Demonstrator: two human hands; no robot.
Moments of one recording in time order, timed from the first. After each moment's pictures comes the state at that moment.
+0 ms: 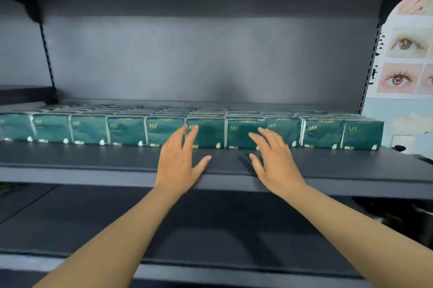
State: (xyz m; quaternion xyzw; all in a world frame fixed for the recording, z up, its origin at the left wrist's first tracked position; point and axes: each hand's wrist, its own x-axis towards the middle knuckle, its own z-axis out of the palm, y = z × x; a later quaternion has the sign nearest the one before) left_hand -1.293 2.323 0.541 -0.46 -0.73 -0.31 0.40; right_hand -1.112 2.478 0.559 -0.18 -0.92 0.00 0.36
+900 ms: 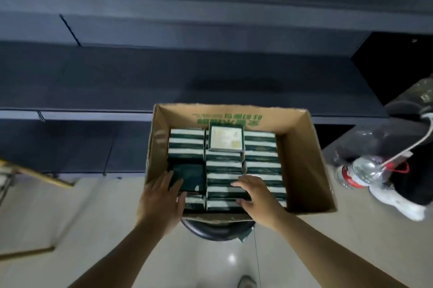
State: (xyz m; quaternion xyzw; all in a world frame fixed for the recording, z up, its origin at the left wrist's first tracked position) left_hand -1.223 2.007 0.042 -0.47 -0.88 0.00 -0.08; right_hand -1.039 2.187 0.040 -0.28 -0.90 0.33 -0.08
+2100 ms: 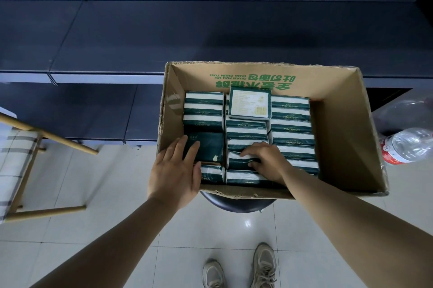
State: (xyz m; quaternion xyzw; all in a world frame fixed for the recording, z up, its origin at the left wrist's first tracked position) left_hand -1.222 1.999 0.035 -0.48 -0.88 -0.01 -0.05; right_hand -1.078 2.212 -0.038 -0.20 -0.92 0.32 -0.09
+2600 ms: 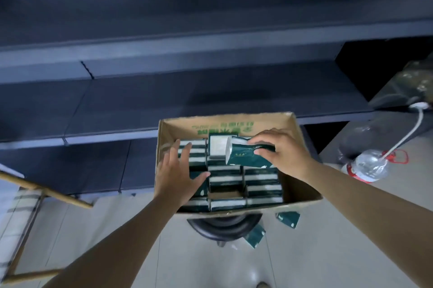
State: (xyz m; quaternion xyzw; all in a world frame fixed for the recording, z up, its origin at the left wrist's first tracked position) left_hand -1.208 2.051 0.142 -0.44 -0.89 -0.12 -0.07; right_hand -1.026 2.250 0.168 -0.21 -0.91 0.31 0.17
